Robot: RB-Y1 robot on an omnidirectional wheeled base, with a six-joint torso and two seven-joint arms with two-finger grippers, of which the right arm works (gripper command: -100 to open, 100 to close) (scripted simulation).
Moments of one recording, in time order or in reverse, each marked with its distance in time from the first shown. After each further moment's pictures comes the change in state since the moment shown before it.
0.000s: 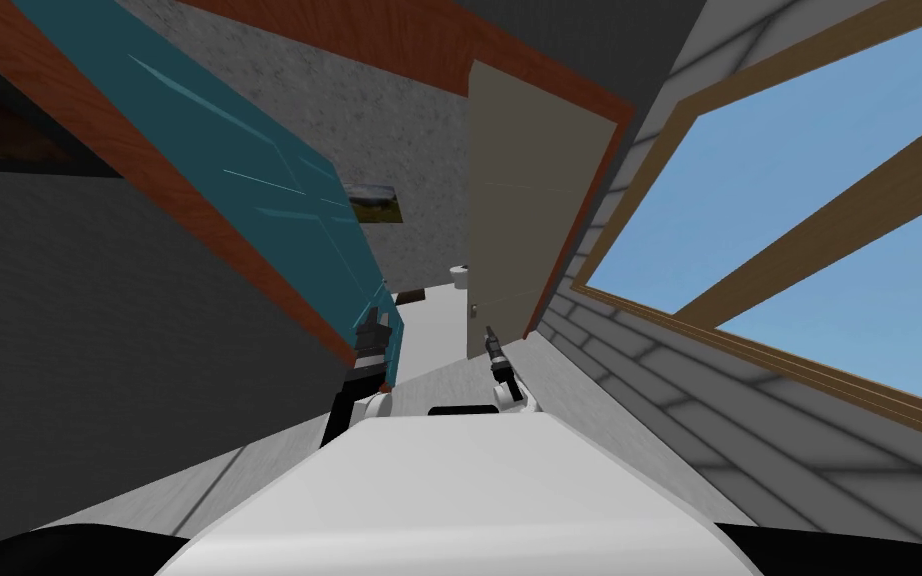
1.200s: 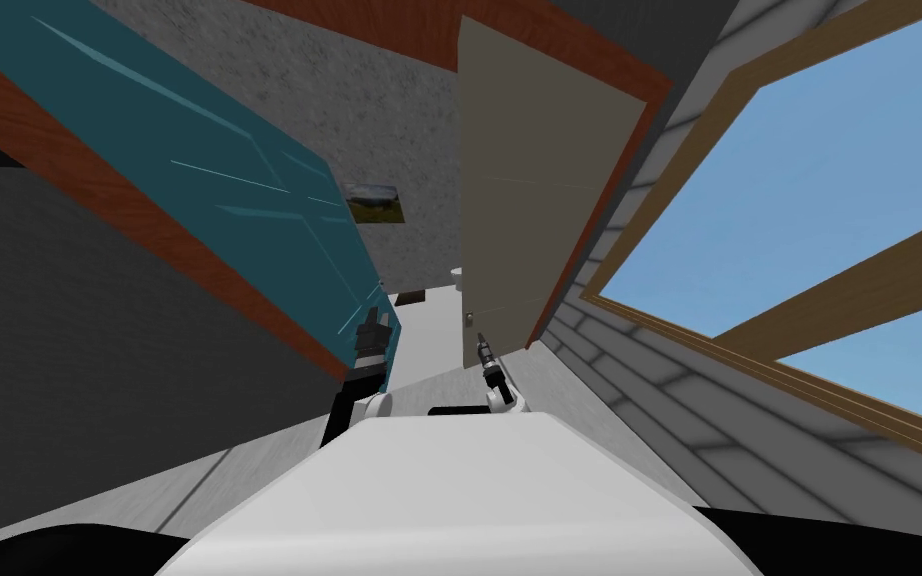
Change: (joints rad) arm -0.106 0.050 0.041 0.275 -0.001 -0.058 -0.016
